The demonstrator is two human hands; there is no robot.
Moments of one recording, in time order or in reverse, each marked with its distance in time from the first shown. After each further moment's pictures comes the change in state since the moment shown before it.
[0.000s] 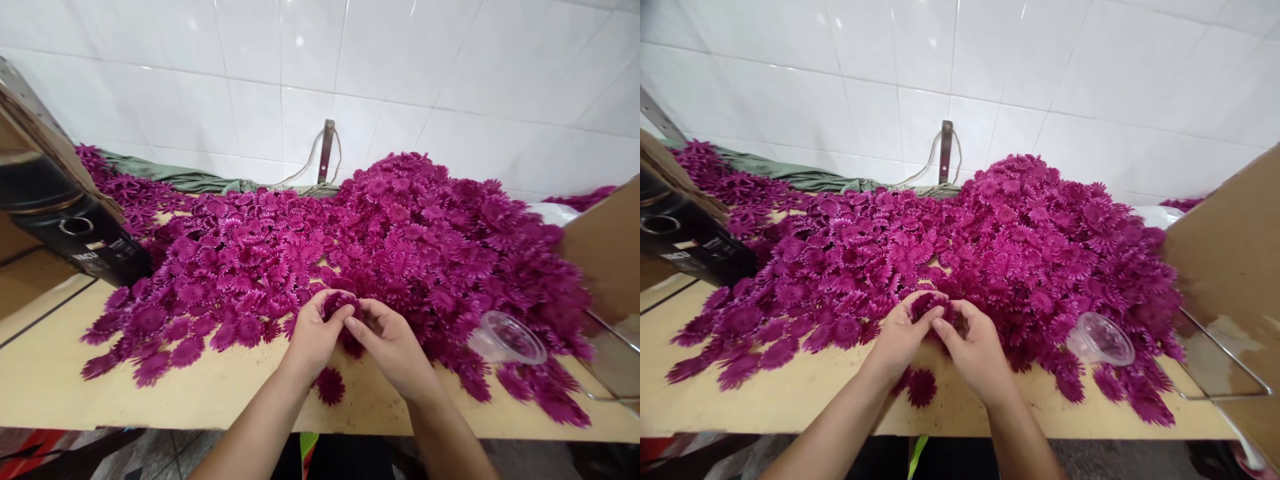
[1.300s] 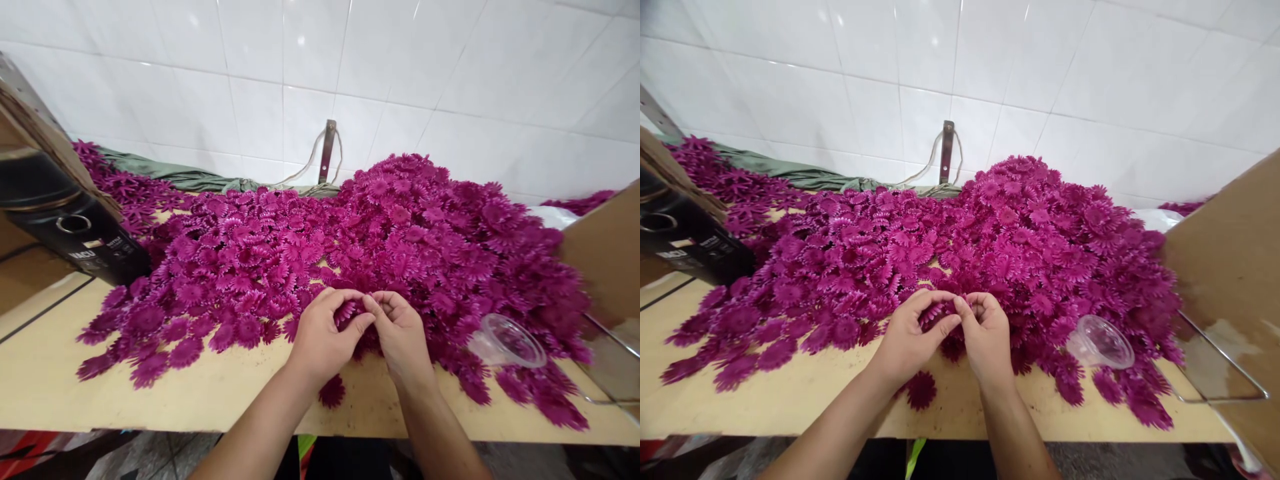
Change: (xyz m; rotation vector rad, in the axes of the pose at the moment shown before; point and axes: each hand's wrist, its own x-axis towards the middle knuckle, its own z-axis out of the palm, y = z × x) left_hand -0.002 0.003 0.000 0.524 -0.122 0.310; right_hand 0.013 0.019 0.002 0.179 0.425 0.050
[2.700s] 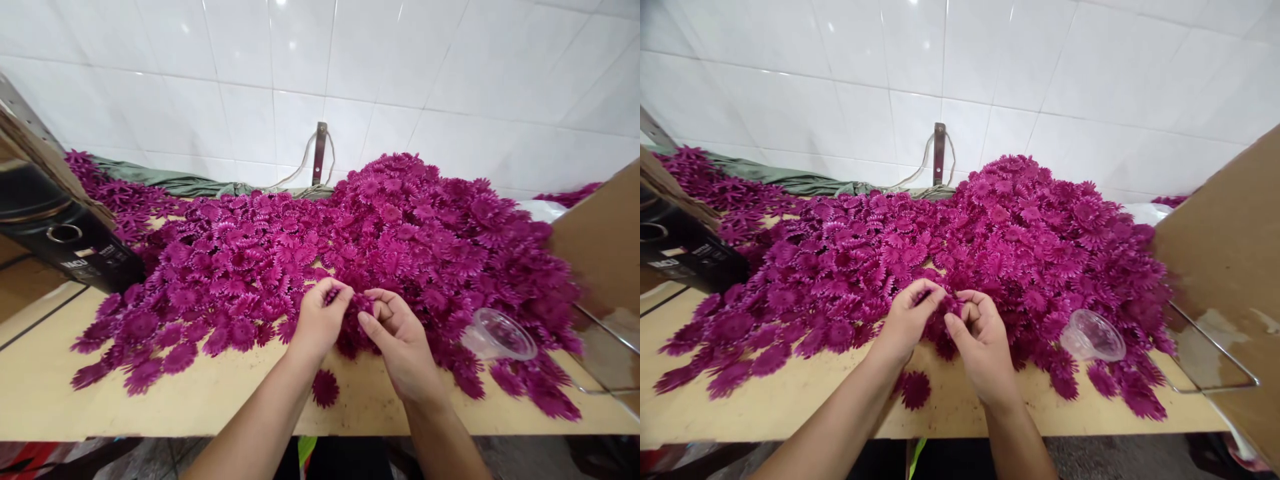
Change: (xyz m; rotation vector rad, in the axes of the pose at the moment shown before) left_hand 0.027 0.002 0.006 -0.361 0.163 -0.234; right_hand -0.020 -0.016 -0.010 0.142 -0.151 -0.024
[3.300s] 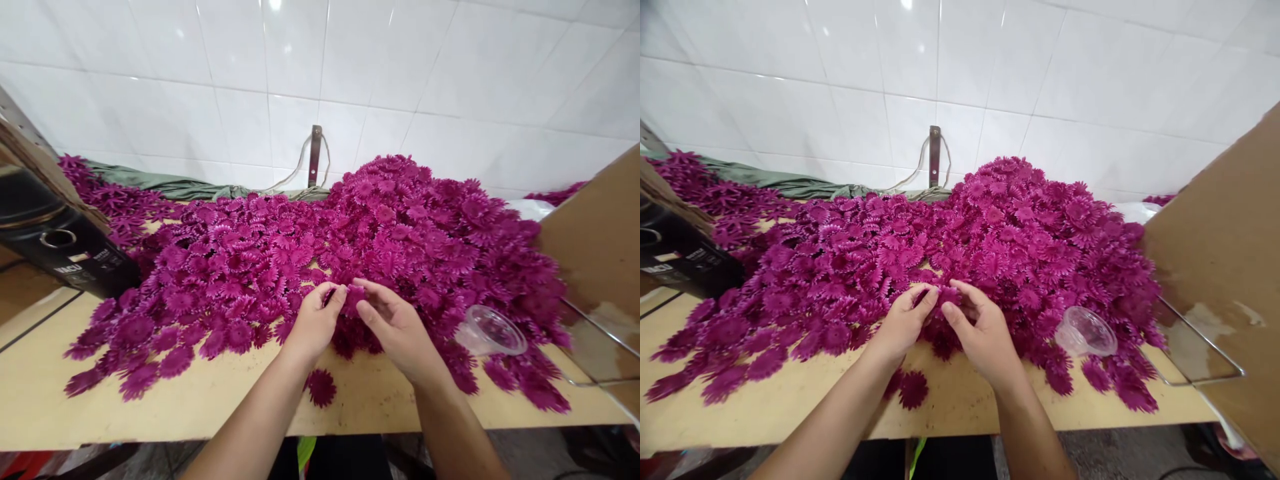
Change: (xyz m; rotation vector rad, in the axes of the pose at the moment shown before) left_hand -0.008 -0.002 0.003 0.024 -0.125 -0.050; right_hand 0.022 -0.002 -0.014 -0.322 -0.096 -0.096
